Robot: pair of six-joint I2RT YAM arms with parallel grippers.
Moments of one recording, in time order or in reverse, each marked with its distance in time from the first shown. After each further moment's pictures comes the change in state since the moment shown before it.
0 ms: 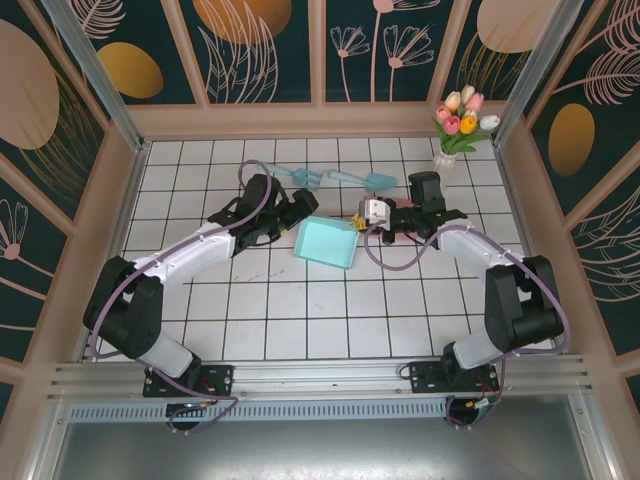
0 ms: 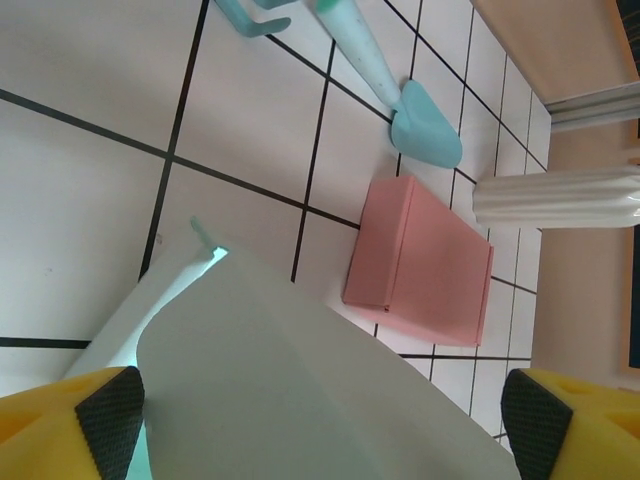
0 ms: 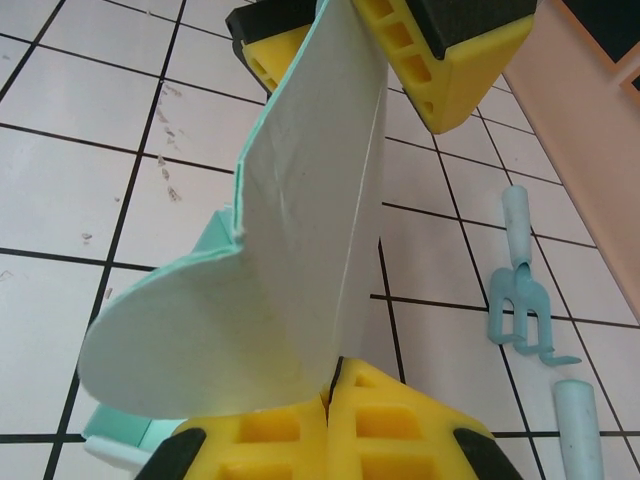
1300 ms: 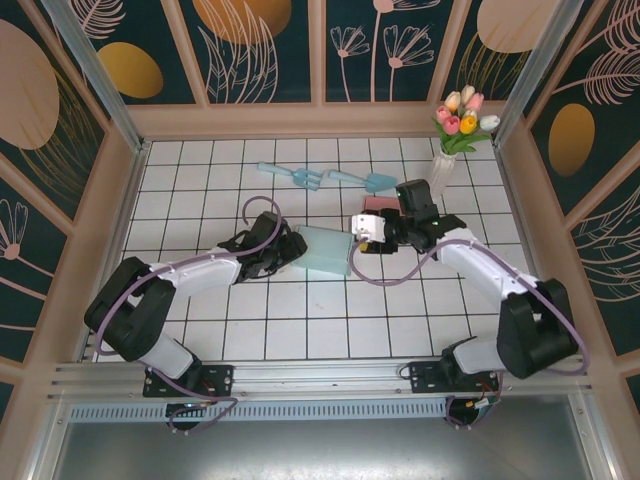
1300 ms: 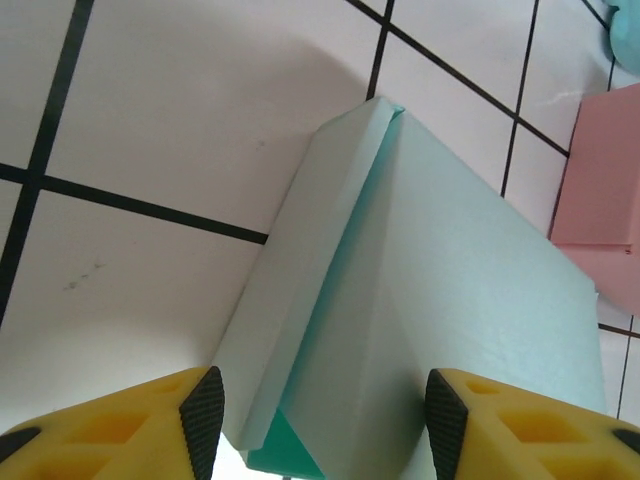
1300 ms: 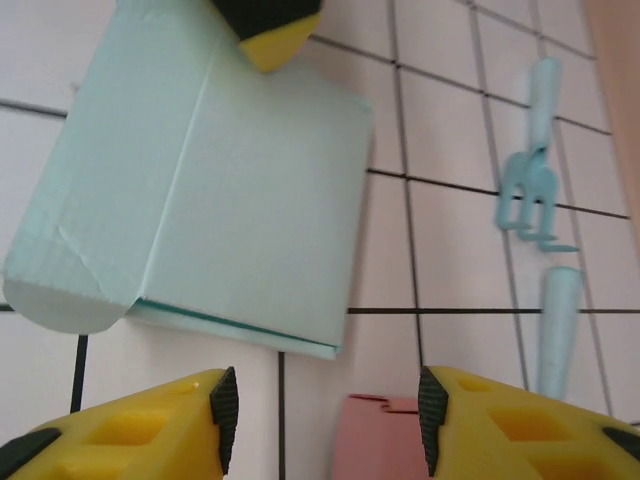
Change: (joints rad) left arm -0.071 -0.006 -0.267 0.086 -0.138 0.018; right arm 0.126 -0.157 0.001 -0.228 0.422 -0.052
